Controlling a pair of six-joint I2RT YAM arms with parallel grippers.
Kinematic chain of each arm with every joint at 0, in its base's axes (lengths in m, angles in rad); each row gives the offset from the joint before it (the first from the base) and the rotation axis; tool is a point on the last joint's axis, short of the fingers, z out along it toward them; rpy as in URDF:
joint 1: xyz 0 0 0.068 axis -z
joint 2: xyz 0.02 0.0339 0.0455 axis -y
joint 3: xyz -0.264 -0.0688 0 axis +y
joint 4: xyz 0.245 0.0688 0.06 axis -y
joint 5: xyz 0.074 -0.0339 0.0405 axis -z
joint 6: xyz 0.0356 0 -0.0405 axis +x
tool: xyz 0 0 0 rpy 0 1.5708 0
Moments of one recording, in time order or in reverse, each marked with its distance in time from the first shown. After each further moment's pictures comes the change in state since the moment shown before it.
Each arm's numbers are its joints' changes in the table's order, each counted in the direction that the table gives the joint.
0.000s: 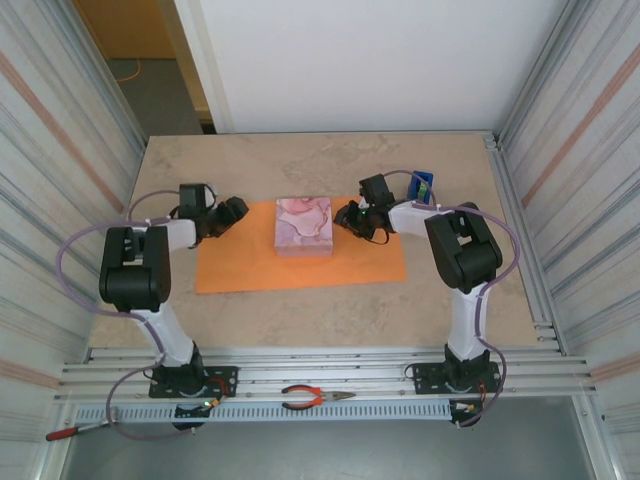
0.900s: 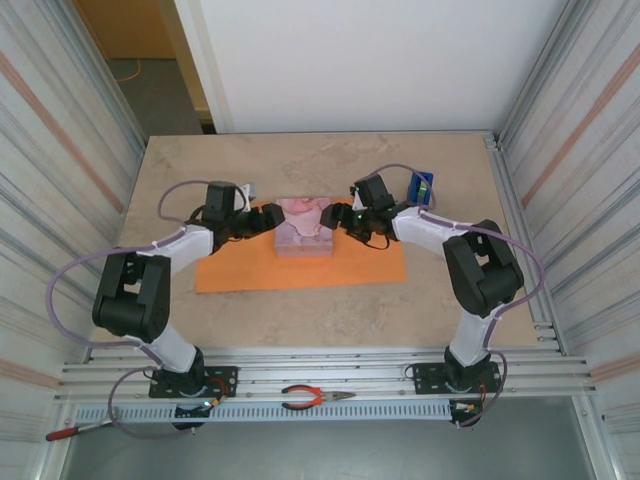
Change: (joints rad) left arm 0.257 0.178 0.053 -0.087 0.105 0.044; right arm -0.090 0.200 0.076 -0.063 0.007 -0.089
